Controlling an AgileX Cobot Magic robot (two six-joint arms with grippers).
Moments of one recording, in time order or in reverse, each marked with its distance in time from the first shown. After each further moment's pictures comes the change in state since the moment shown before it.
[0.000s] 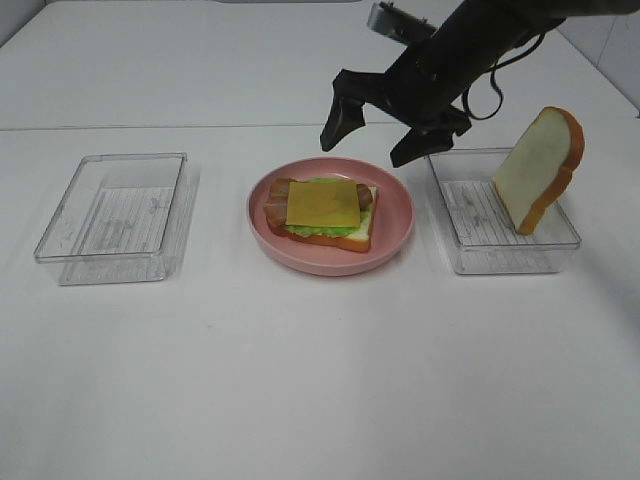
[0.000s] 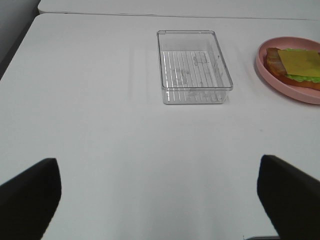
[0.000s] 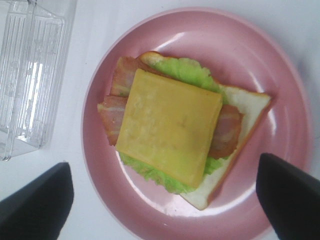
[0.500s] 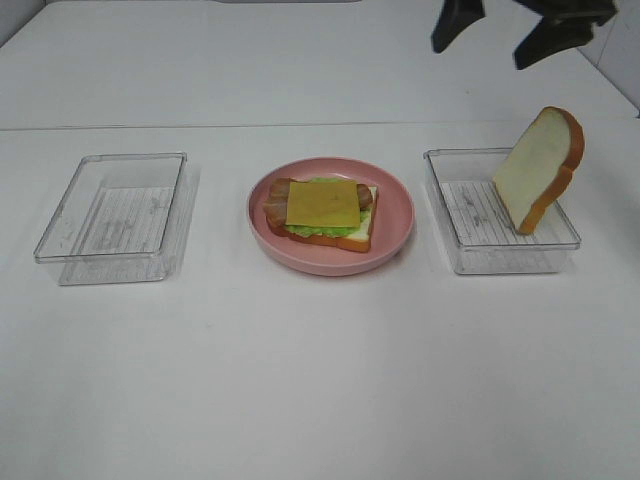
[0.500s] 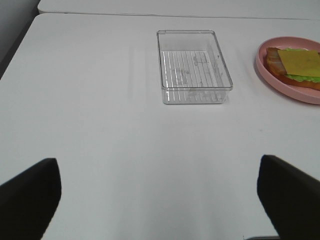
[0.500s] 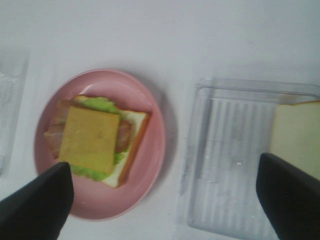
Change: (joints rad) left arm 0.000 0.000 0.000 0.000 0.000 0.000; right arm -0.177 -0.197 -0.108 -0.228 0.189 0.136
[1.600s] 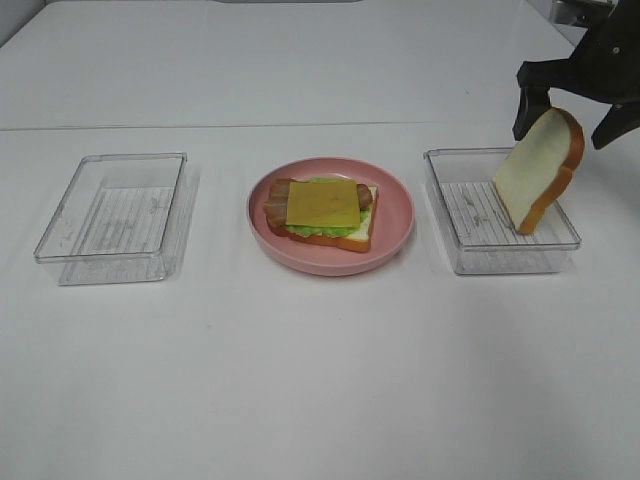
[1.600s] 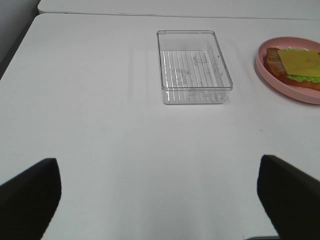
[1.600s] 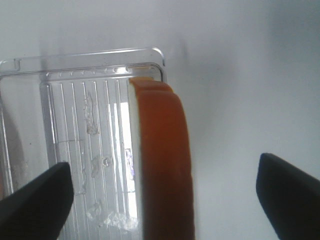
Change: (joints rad) left arm 0.000 0.000 0.000 0.000 0.000 0.000; right arm -0.170 0.272 -0.086 -0.172 0.041 0.025
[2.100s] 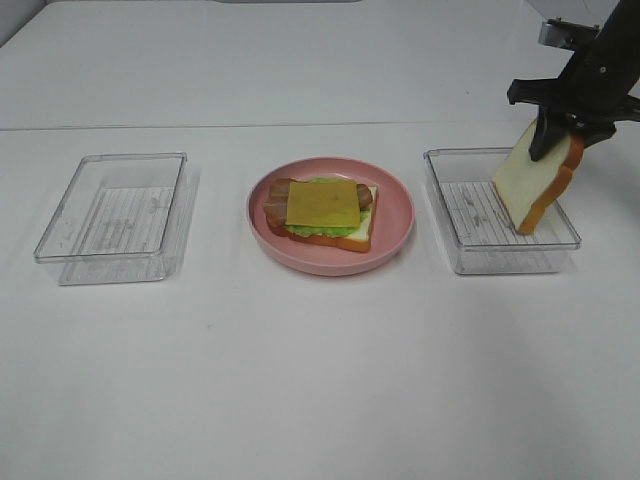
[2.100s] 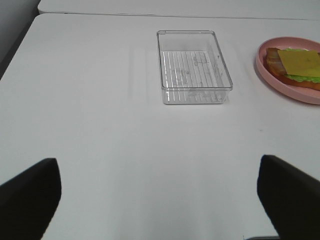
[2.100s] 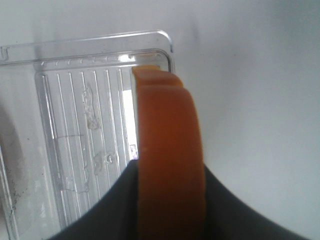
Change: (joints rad) left arm 0.000 0.000 0.000 0.000 0.000 0.000; right arm 0.000 0.043 0.000 0.032 0.013 0.002
